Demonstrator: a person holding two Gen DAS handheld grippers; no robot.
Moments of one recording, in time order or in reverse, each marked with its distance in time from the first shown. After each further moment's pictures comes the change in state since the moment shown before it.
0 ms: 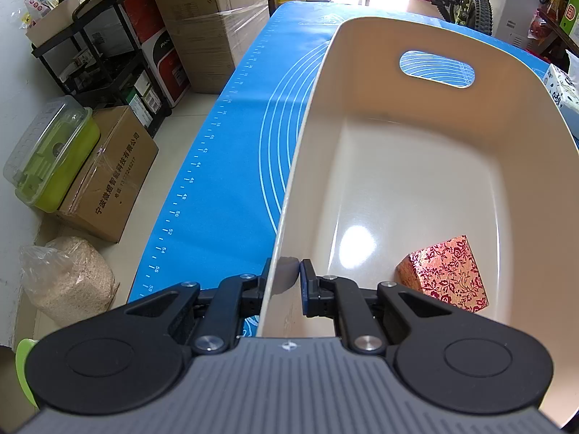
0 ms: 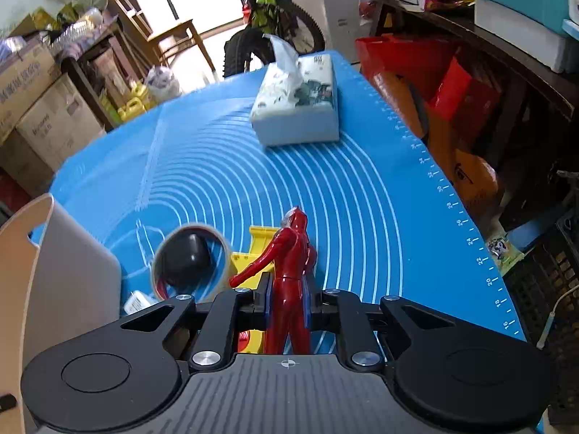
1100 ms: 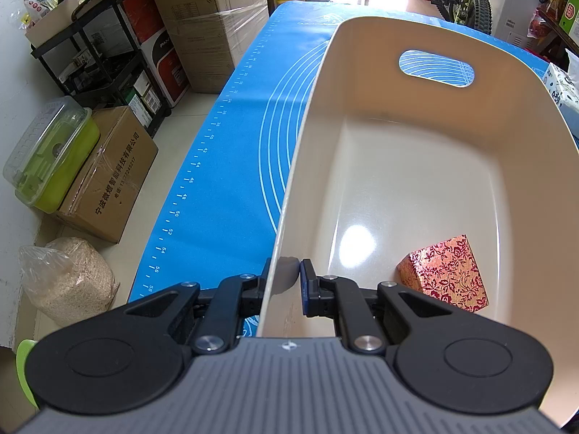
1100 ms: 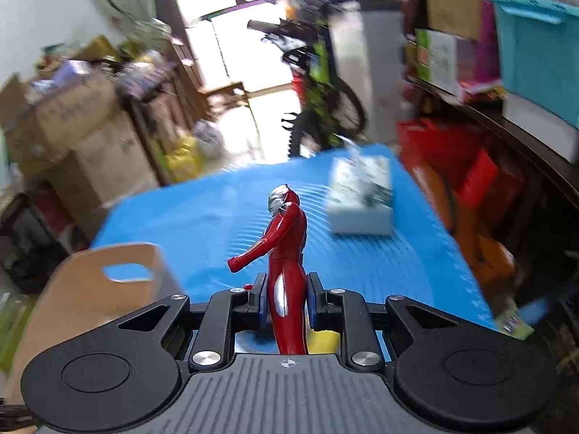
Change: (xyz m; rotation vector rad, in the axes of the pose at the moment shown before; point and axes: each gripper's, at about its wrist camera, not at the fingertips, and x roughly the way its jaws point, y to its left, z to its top) left arm 0.000 -0.002 0.000 0.003 0.001 0.003; right arm -0.092 0.063 0.005 -0.122 -0.256 0.146
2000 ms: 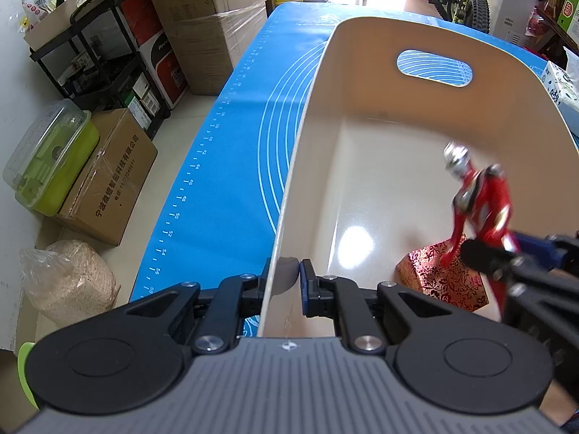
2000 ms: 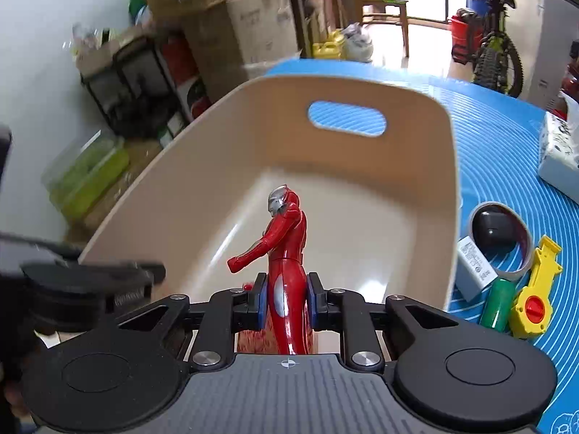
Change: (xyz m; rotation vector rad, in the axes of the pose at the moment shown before) left arm -0.001 -0.001 0.002 0.004 -0.002 0.001; right arm 0.046 0.158 -0.085 -0.372 0.361 0.249
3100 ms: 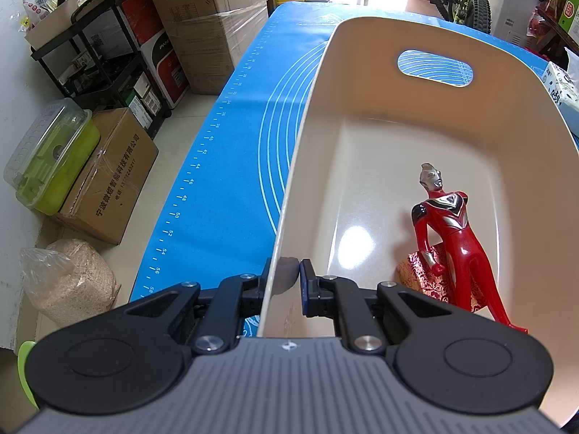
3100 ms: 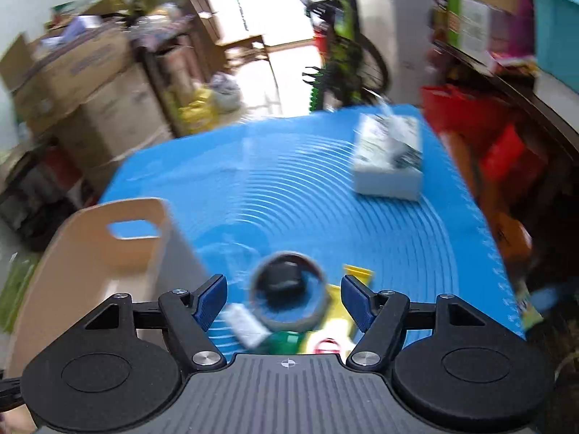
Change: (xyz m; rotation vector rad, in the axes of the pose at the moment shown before) left arm -0.001 -0.001 0.001 -0.001 0.002 0.001; right arm -0.058 -0.187 0.002 0.393 -0.149 -0.252
